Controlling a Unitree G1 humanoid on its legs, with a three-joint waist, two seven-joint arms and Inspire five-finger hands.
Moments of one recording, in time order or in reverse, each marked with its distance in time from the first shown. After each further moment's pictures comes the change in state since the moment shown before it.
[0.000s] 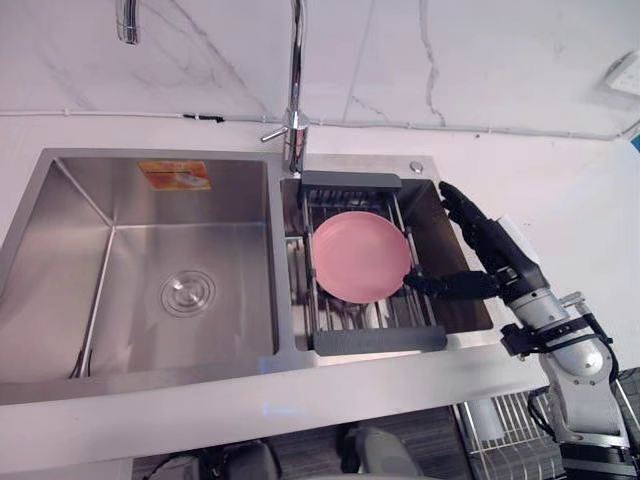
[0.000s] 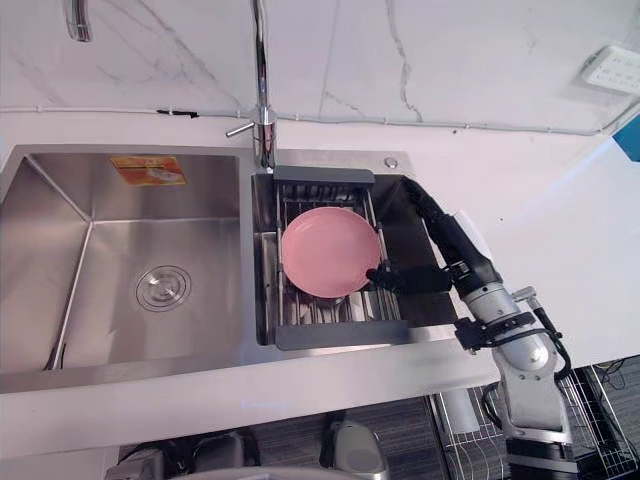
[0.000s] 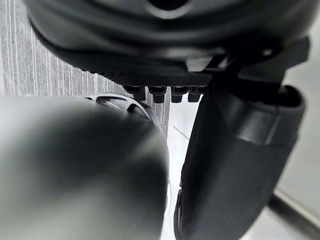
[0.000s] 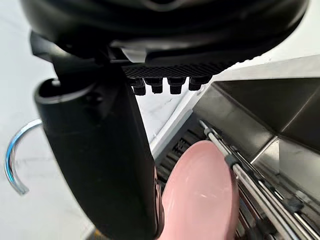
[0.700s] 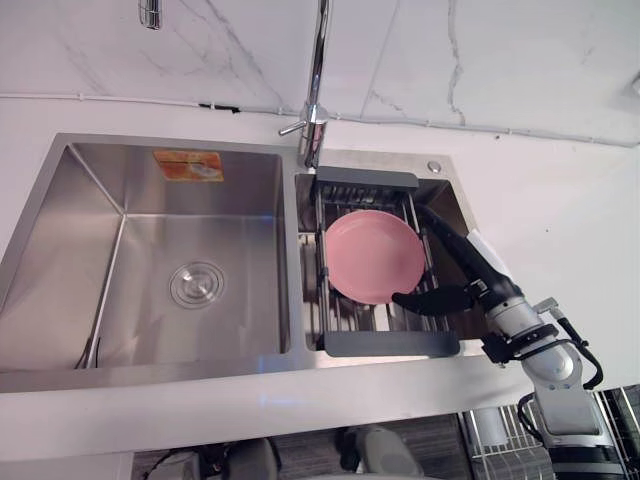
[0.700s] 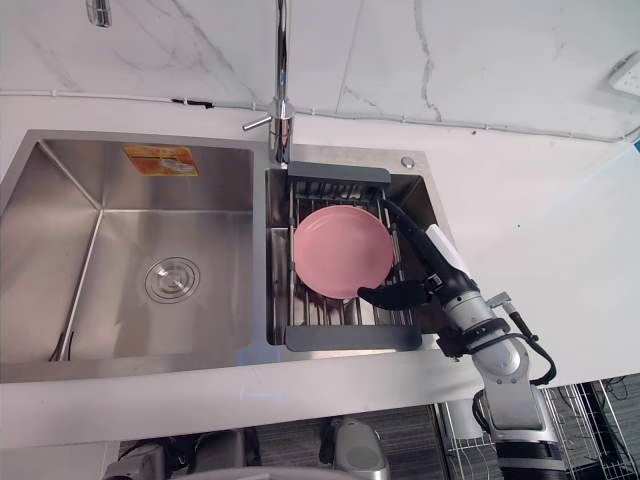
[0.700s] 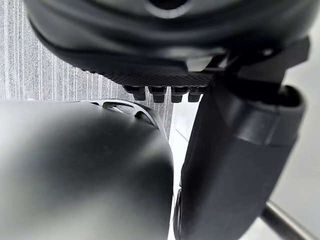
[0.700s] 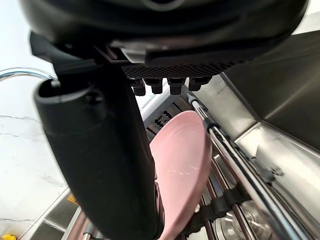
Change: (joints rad) left arm -0.005 0.009 0.009 0.000 0.004 0.002 0.003; right arm 0.020 0.000 0.050 0.060 -0.116 -0.037 -0.048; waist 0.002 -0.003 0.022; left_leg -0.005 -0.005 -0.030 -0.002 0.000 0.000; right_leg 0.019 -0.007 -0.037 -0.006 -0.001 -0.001
